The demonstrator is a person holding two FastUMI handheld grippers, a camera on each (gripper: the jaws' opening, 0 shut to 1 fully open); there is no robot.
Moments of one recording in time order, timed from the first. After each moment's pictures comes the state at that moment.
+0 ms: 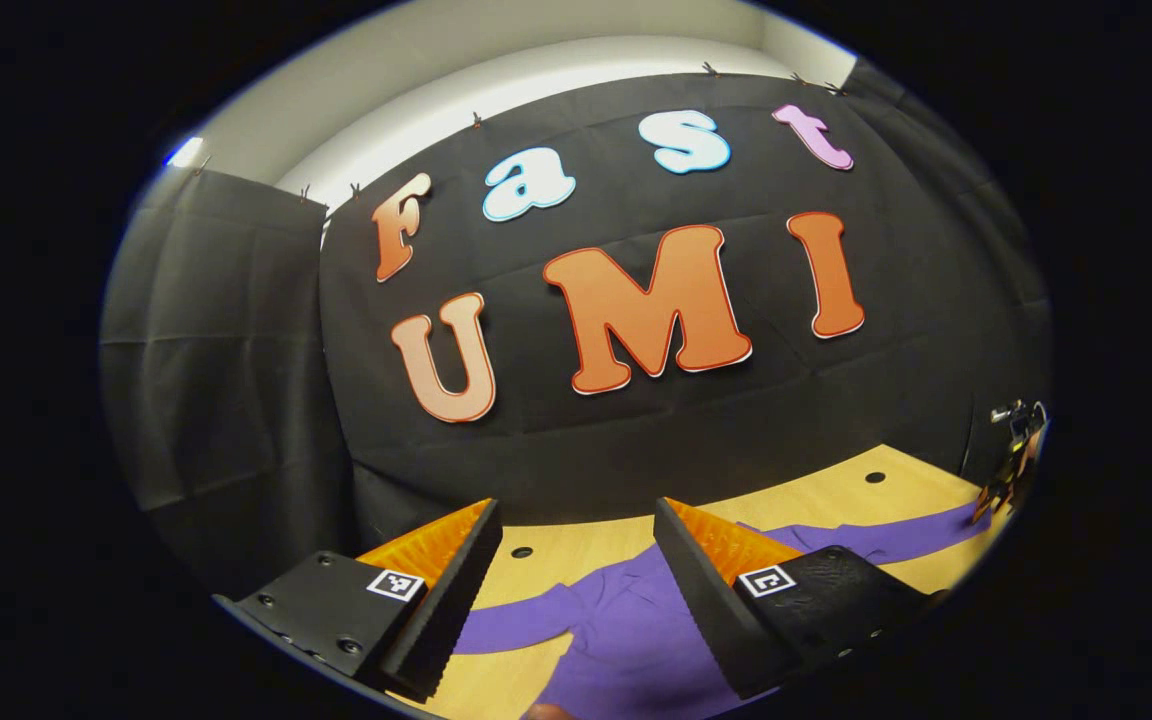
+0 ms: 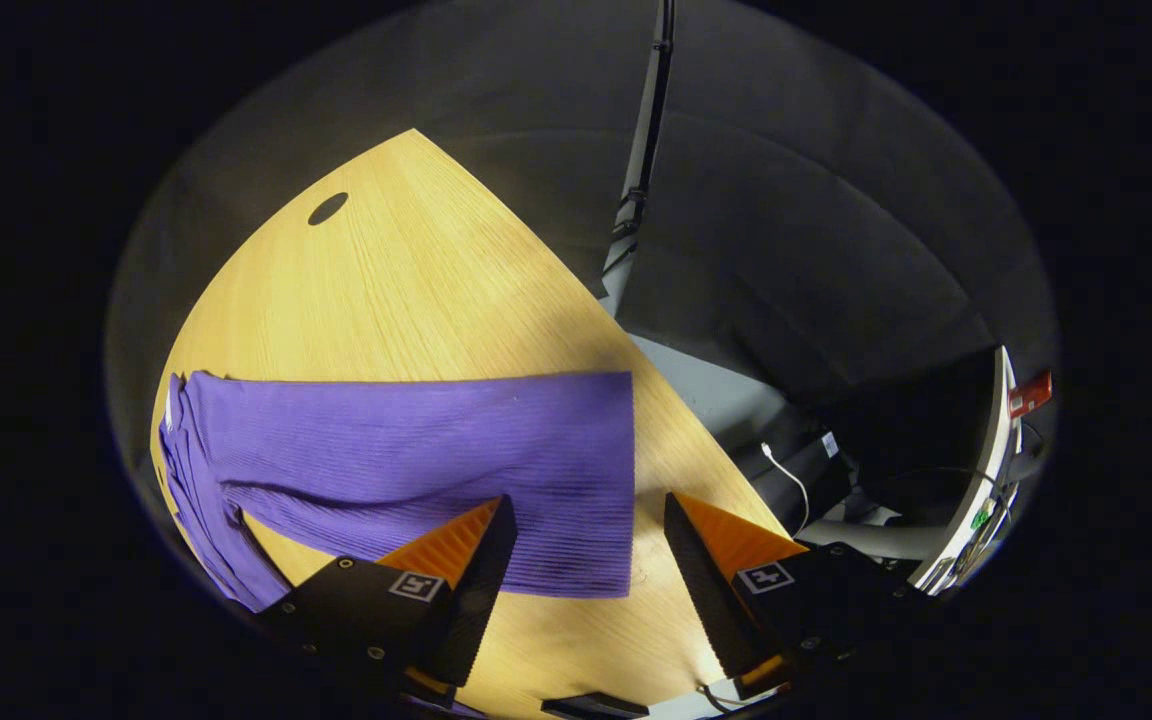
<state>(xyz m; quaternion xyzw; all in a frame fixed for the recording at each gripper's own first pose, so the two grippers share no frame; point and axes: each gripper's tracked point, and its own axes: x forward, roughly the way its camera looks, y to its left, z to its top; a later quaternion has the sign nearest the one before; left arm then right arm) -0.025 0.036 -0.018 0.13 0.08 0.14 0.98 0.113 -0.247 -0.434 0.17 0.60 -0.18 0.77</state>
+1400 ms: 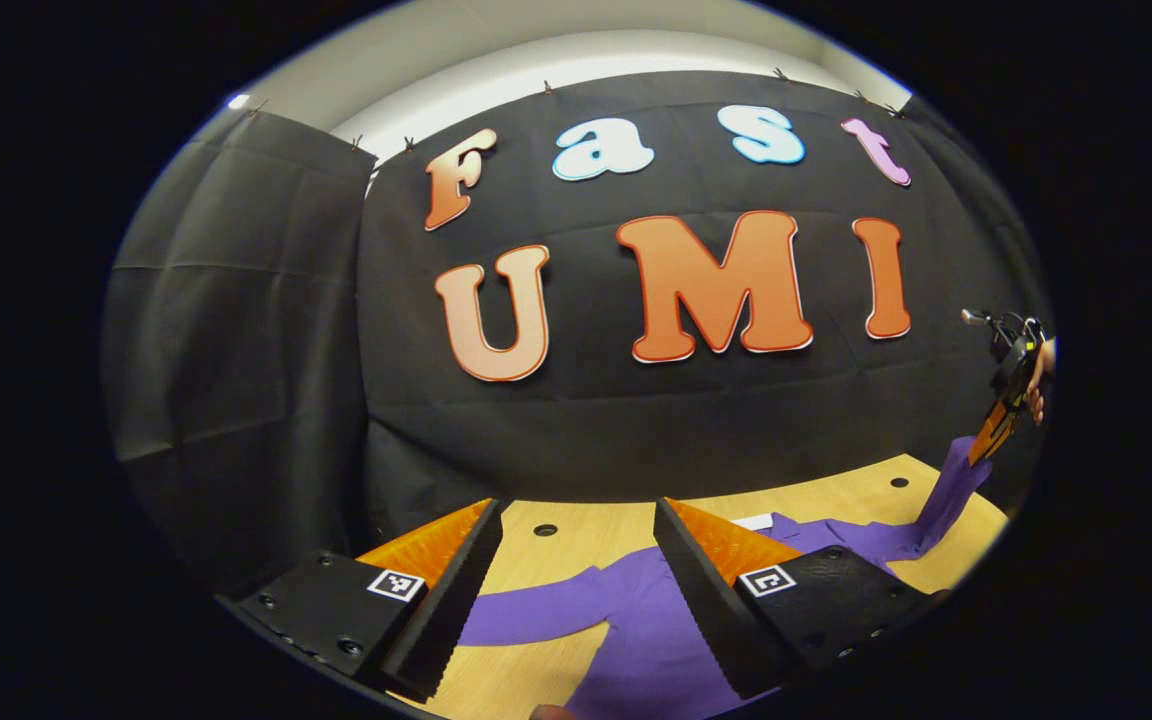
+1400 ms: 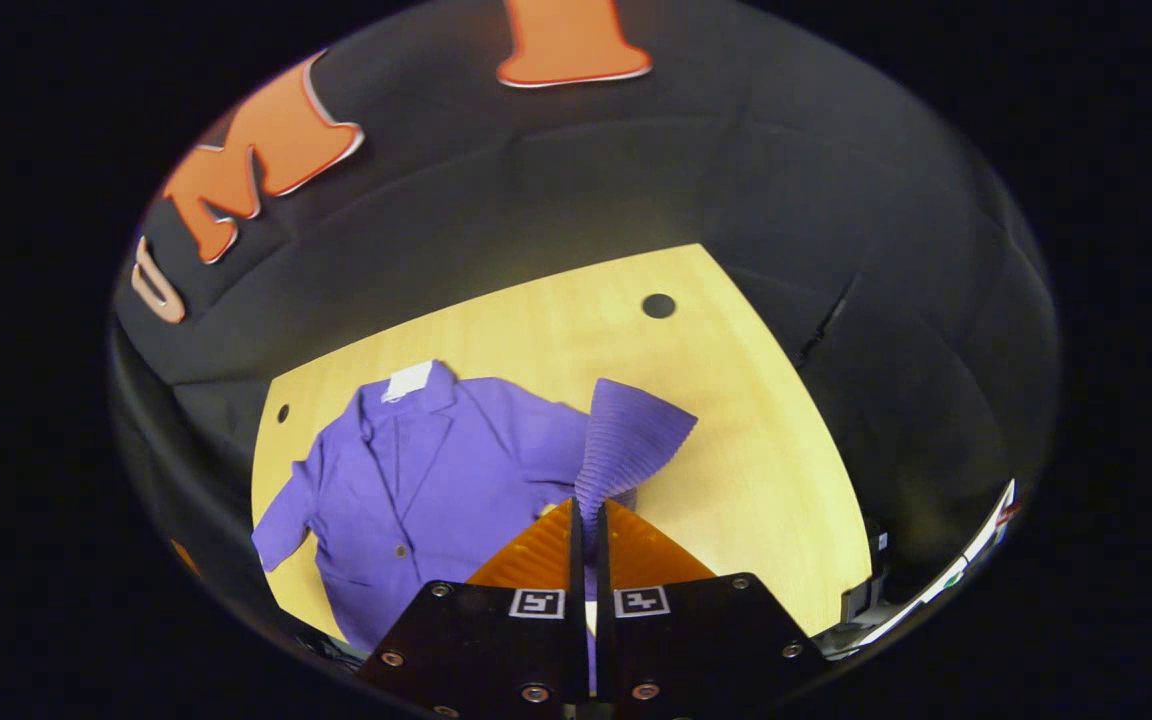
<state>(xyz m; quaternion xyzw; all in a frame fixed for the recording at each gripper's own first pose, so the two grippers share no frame) -0.040 0.157 -0.064 0.05 0.10 0.18 0.98 0.180 -0.013 -0.197 0.11 0.47 0.03 0.88</state>
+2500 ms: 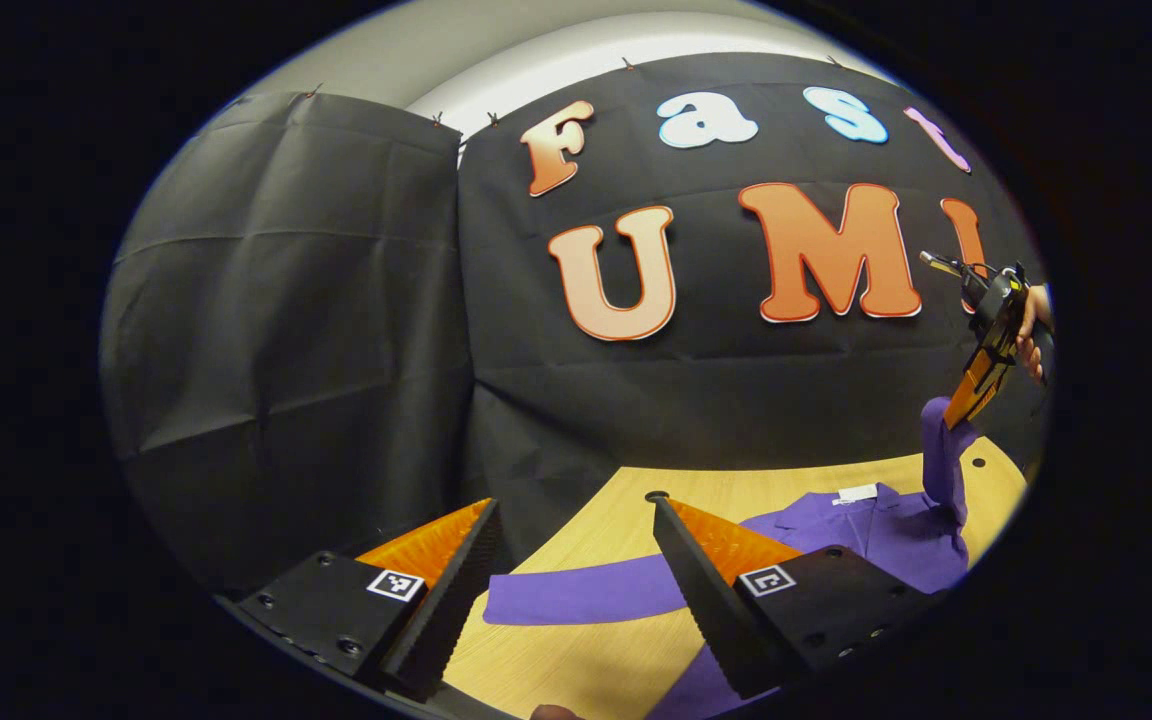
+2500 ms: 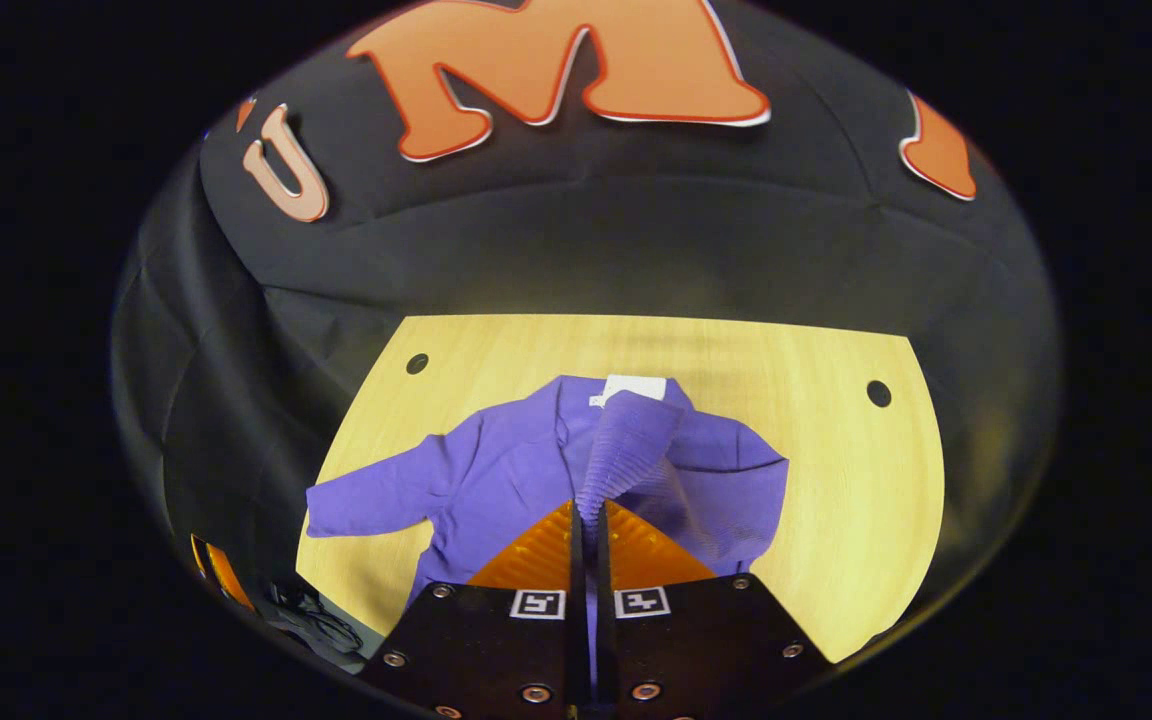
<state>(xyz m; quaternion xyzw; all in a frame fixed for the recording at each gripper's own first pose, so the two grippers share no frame) -0.117 0.276 -0.093 0.05 0.13 0.31 0.94 0.211 0.239 -0.146 0.02 0.44 0.21 0.87</state>
